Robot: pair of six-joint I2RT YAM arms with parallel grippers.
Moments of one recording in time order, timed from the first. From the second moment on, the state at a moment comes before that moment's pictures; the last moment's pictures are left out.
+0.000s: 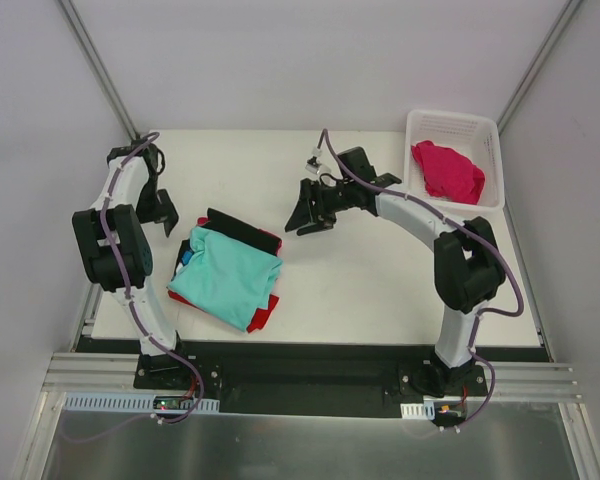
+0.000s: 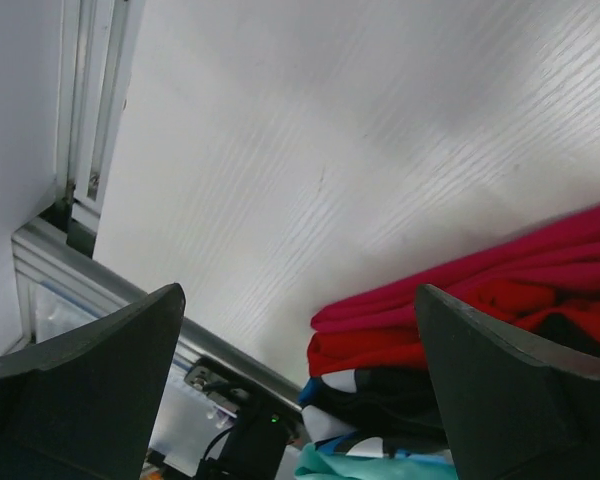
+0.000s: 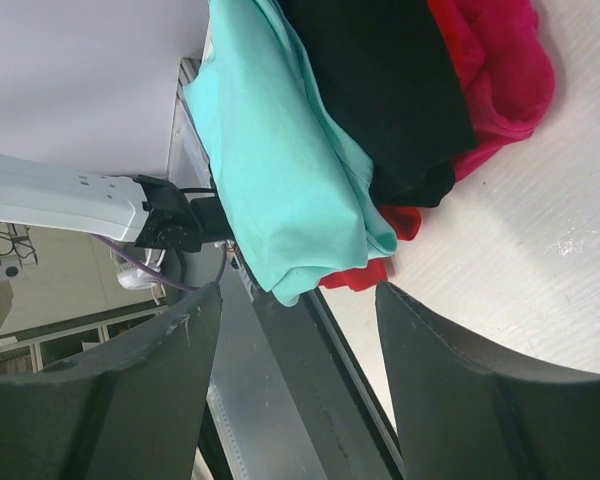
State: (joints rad) left arm 0.18 1.94 1.62 -1.21 -0.33 -0.32; right arm 0.55 1.88 1.47 -0.42 -0.89 0.50
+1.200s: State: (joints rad) left arm 0.14 1.76 1.20 -1.19 -0.22 -0.39; right arm 0.65 1.84 1.41 -0.33 -0.85 0.58
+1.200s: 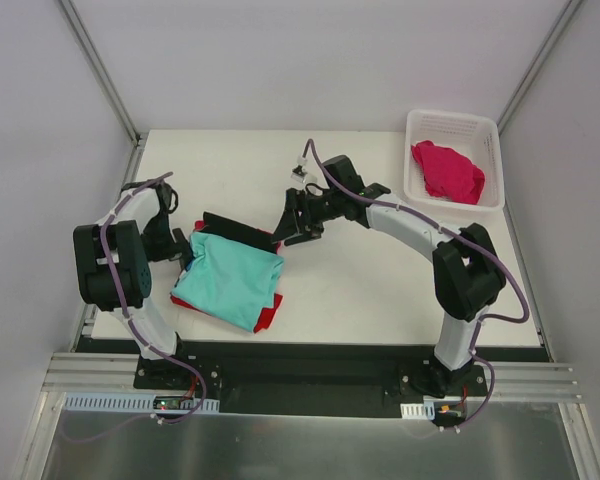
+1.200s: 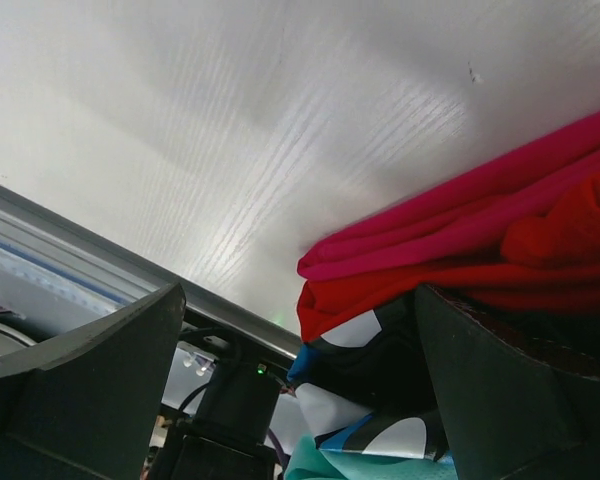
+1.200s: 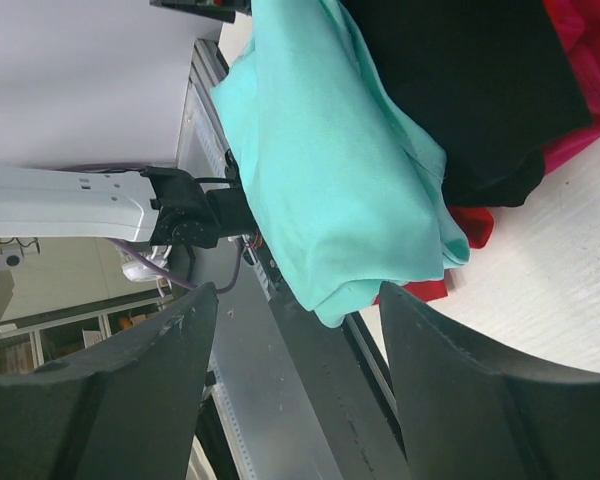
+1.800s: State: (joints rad) left arm -0.24 1.74 1.15 -1.16 -0.04 -0.60; right arm 0.62 1.83 1.43 -0.36 -0.84 0.57
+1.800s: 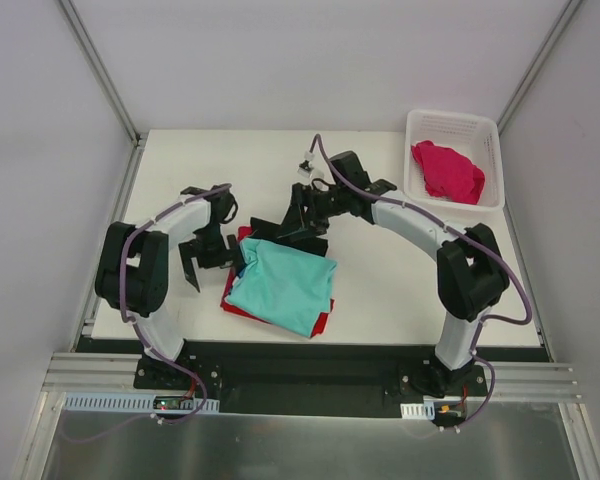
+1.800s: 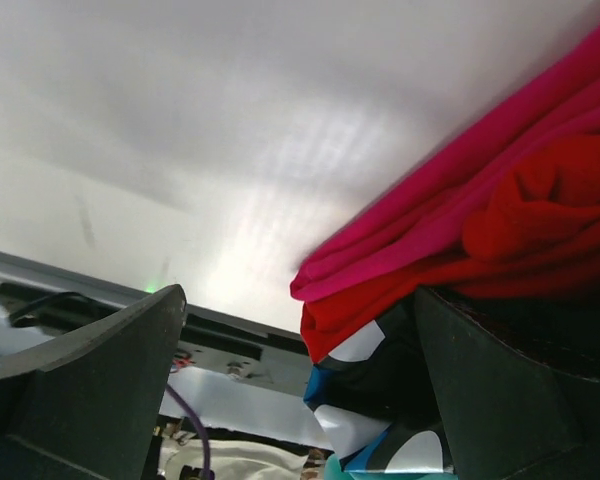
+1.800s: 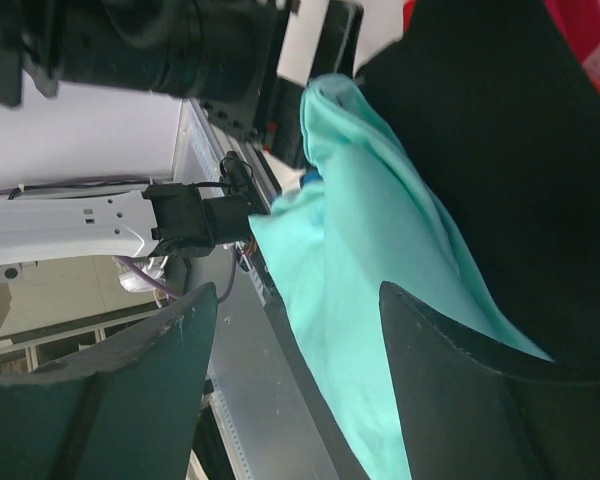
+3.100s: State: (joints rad) left arm -0.31 1.37 1.09 -0.97 0.64 -0.42; right arm 0.40 0.92 0.77 -0.67 -0.51 0.54
